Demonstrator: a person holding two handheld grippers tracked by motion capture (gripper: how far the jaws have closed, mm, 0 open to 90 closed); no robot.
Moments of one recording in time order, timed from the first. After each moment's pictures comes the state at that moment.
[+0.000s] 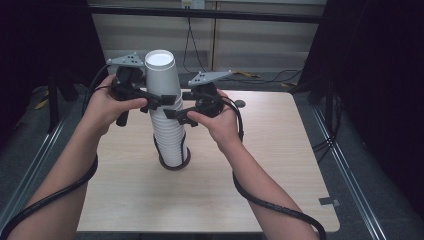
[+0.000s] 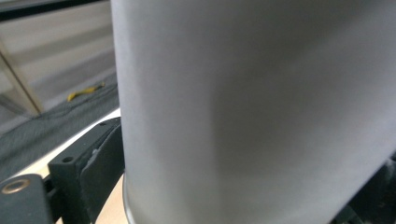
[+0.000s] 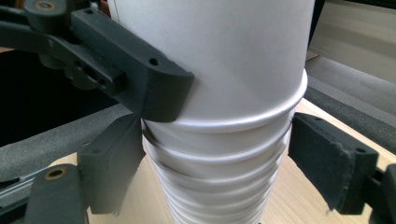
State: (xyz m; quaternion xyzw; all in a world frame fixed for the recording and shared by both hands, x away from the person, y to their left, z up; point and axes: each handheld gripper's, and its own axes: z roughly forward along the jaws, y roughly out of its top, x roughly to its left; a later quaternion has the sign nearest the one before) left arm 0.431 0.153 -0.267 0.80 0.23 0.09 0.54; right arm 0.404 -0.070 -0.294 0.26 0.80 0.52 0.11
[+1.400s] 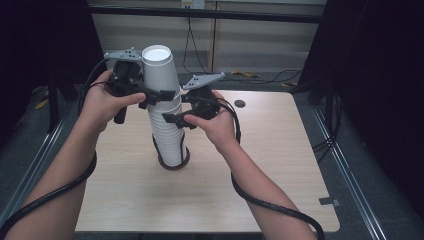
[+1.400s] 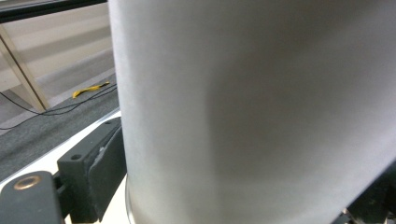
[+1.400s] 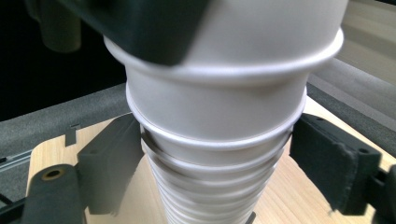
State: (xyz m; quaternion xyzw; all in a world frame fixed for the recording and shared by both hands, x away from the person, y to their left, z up) left arm 0.429 0.154 -0.252 0.81 0.25 0.10 0.53; right arm 0.406 -0.062 -0.302 0.24 0.82 0.50 0.13
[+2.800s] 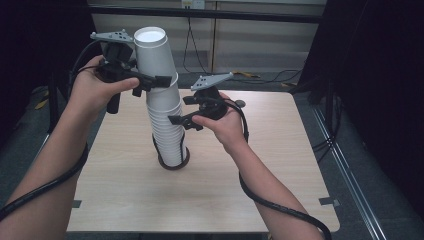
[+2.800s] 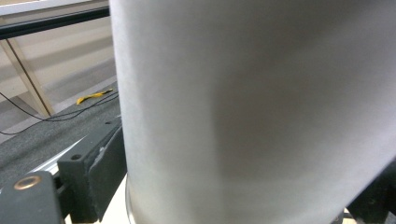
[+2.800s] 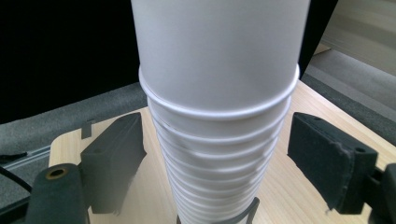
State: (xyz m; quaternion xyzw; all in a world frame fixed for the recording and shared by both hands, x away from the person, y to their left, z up) left arm 0.425 0.161 -0.213 0.79 0.26 0.10 0.54; right arm 0.403 -0.078 -0.300 0.23 0.83 0.50 0.10
